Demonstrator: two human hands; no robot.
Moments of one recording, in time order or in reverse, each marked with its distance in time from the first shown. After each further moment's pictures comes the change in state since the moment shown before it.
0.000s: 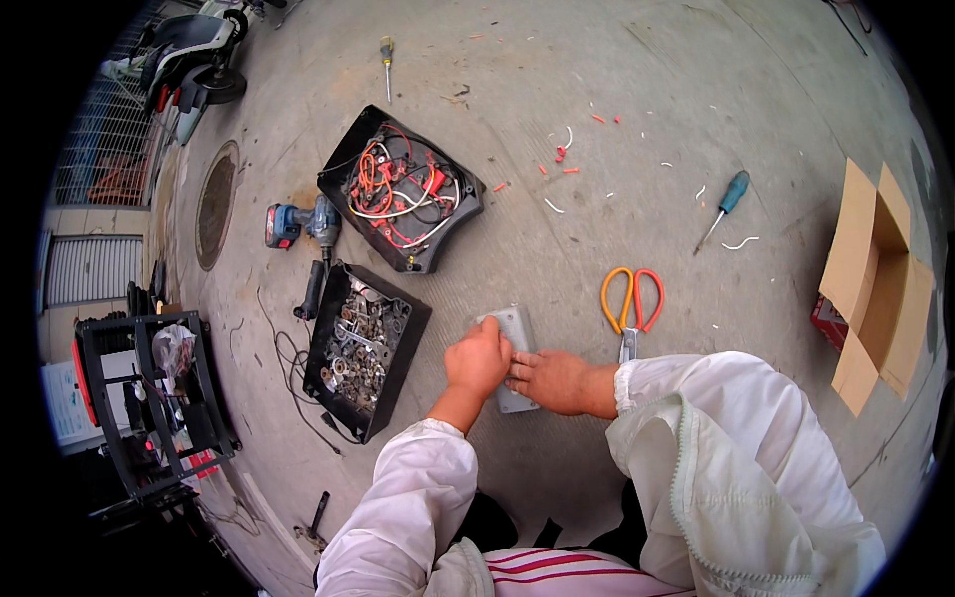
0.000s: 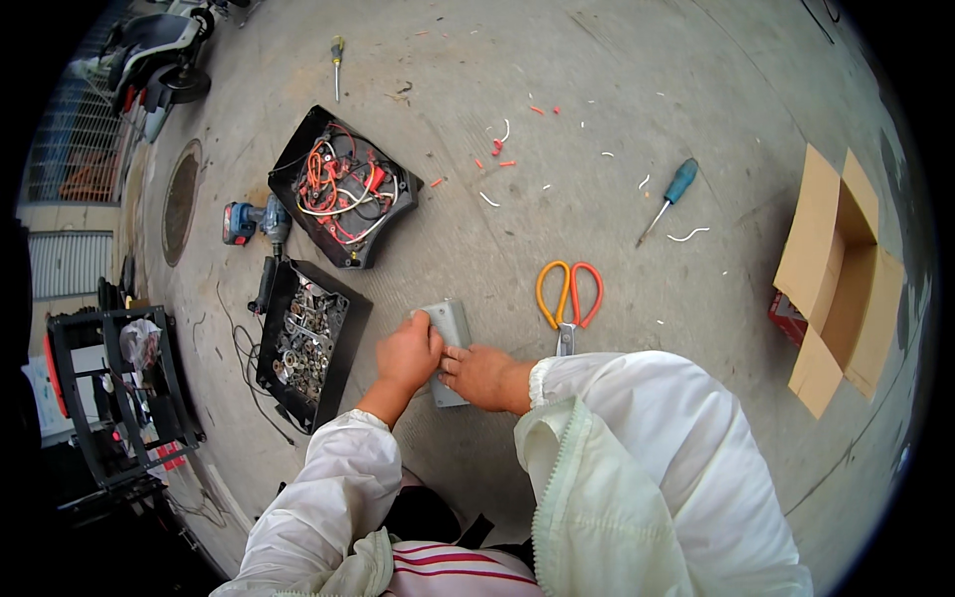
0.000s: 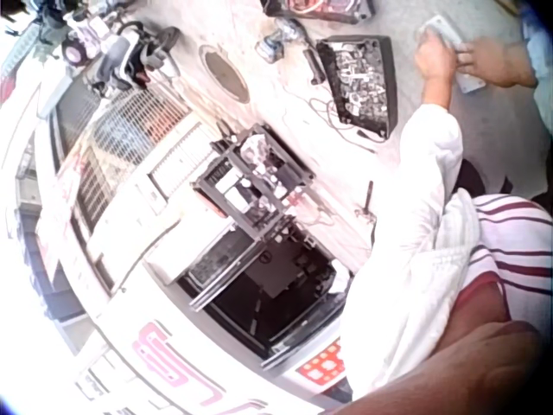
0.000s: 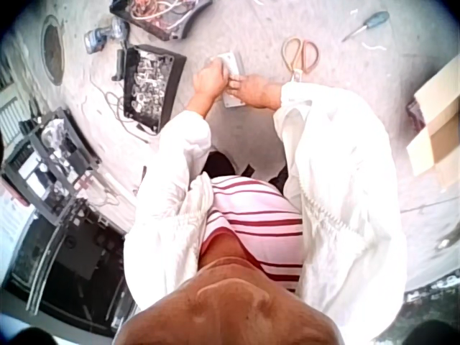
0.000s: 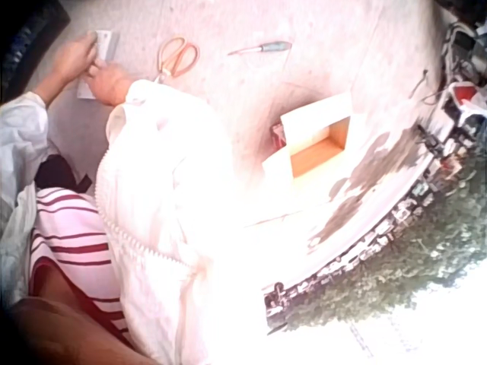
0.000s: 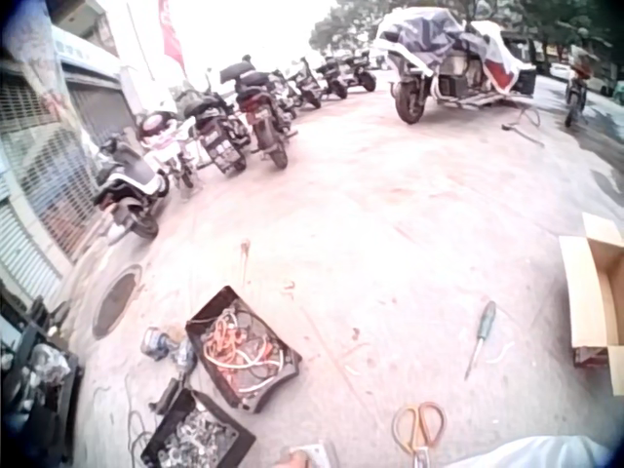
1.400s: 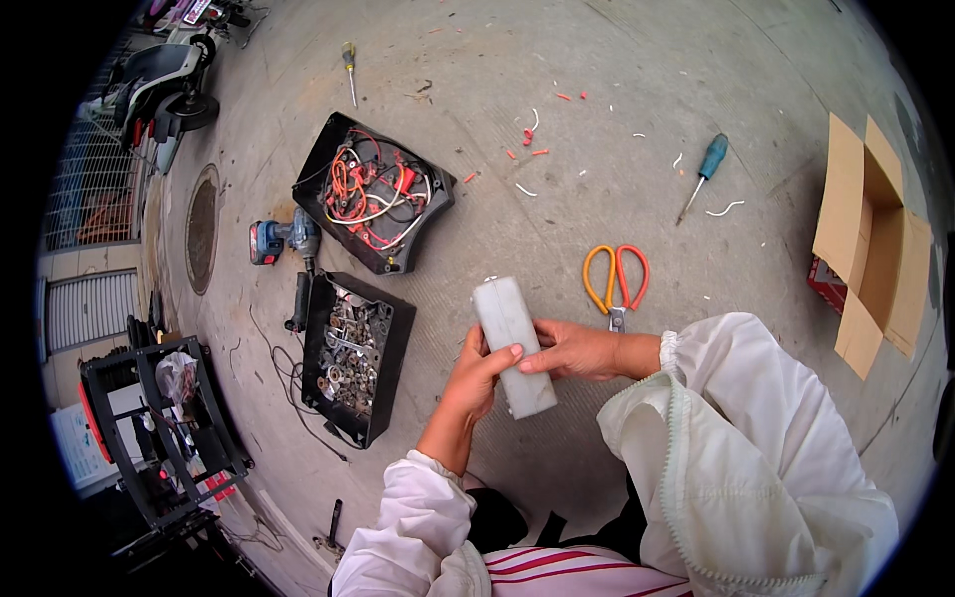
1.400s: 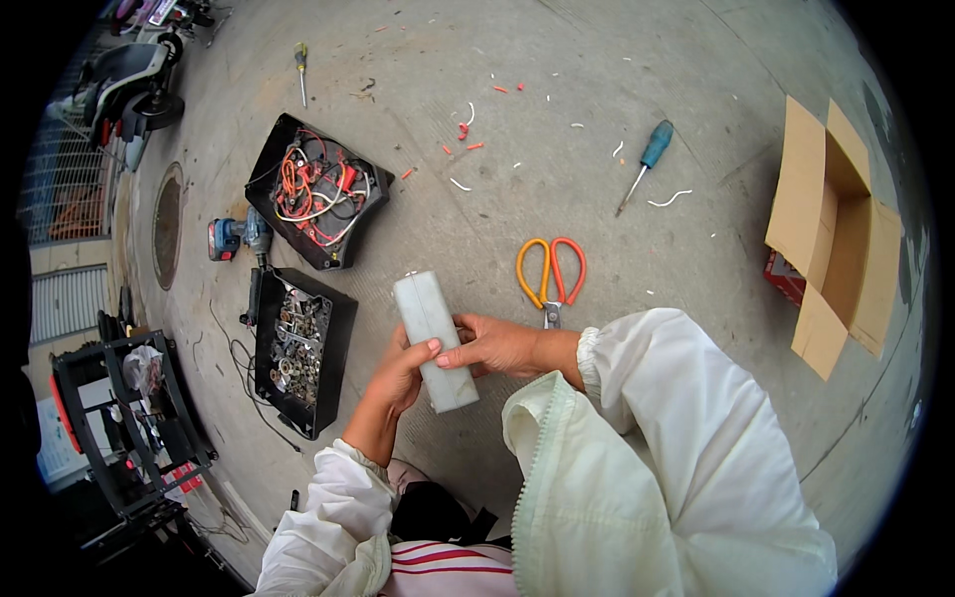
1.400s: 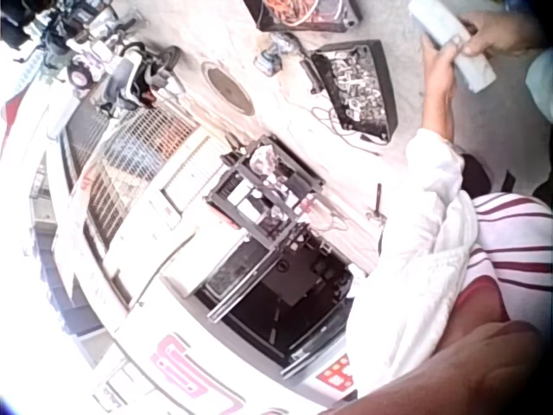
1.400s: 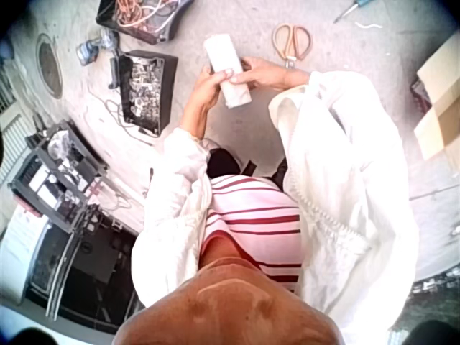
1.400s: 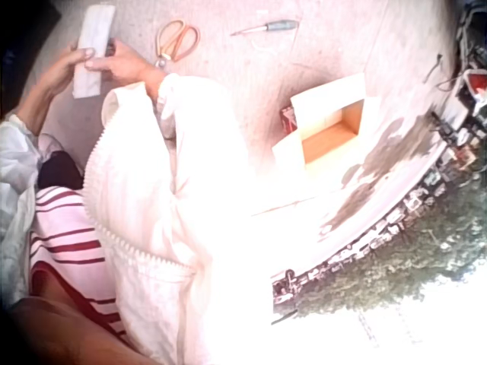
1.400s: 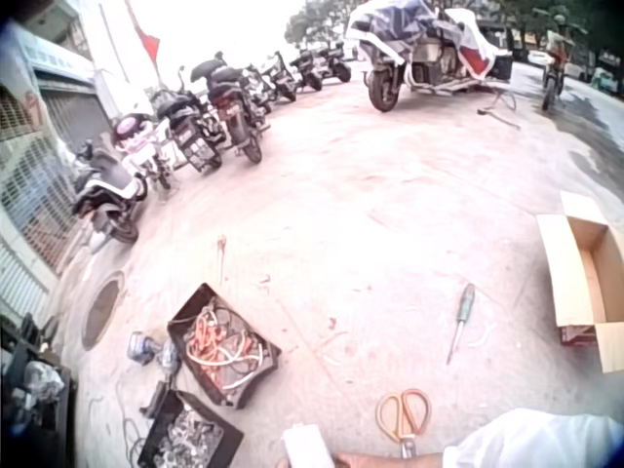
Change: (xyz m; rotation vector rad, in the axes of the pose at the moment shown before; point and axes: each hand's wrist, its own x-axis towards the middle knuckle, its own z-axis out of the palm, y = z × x) left_hand -0.022 0.031 -0.032 -1.563 -0.456 -0.415; right_hand -0.043 0.017 -0.013 2.163 0.238 0.250
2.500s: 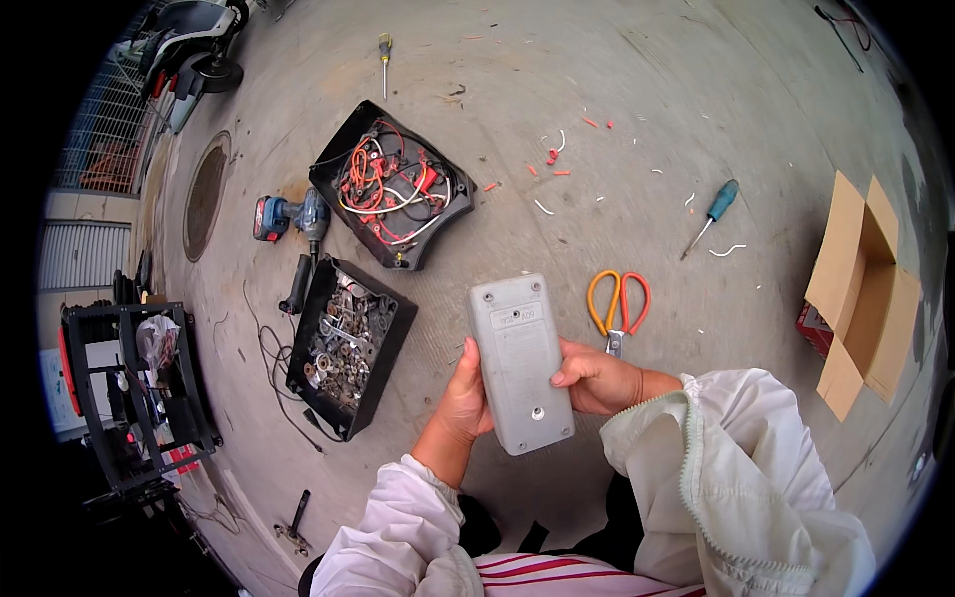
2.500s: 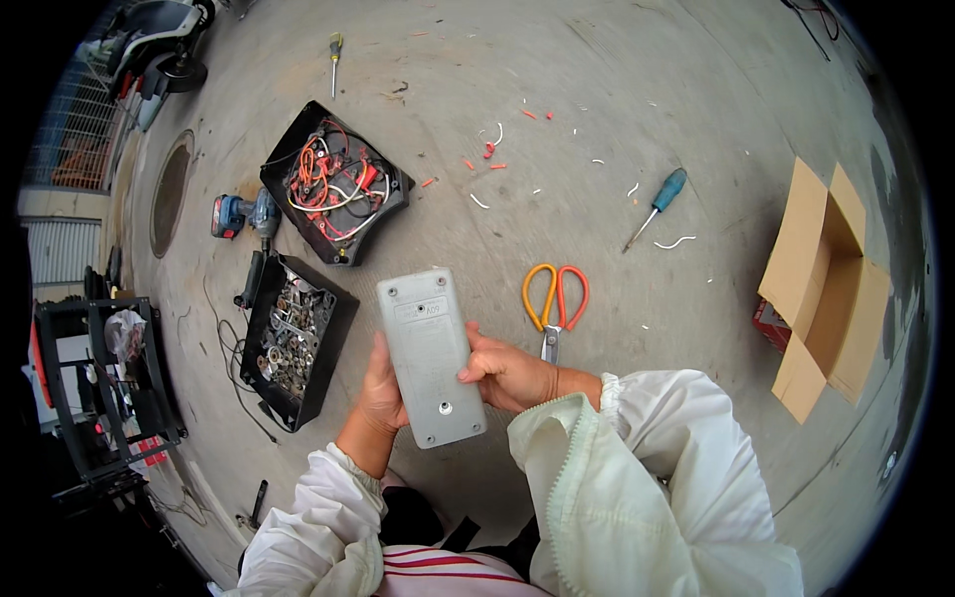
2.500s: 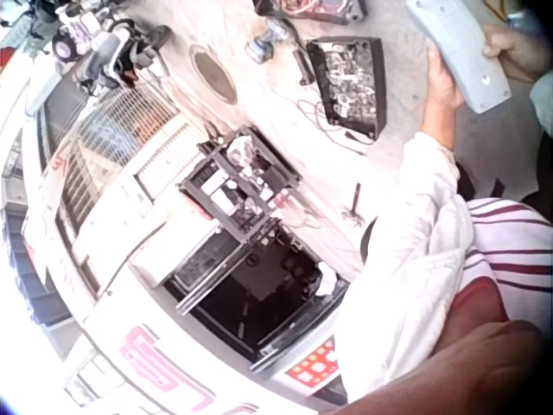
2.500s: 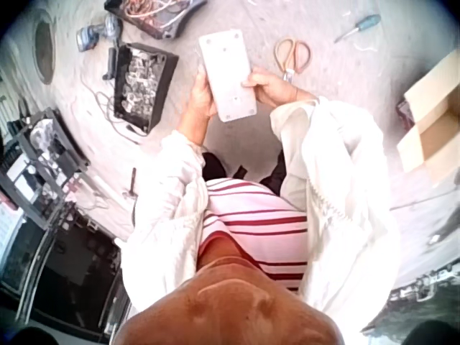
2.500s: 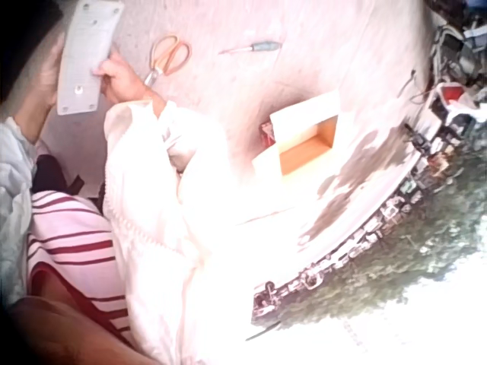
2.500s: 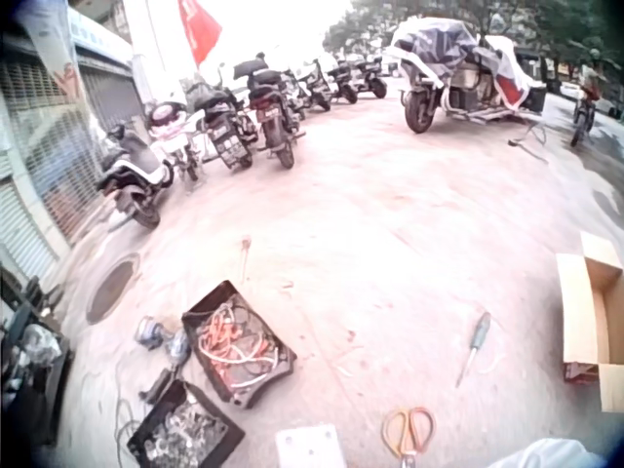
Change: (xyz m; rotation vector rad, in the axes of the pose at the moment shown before) left_hand -0.028 0.016 0.016 -0.498 -0.339 0.088; right_hand -0.034 -0.030 0.045 0.137 -0.043 -0.138
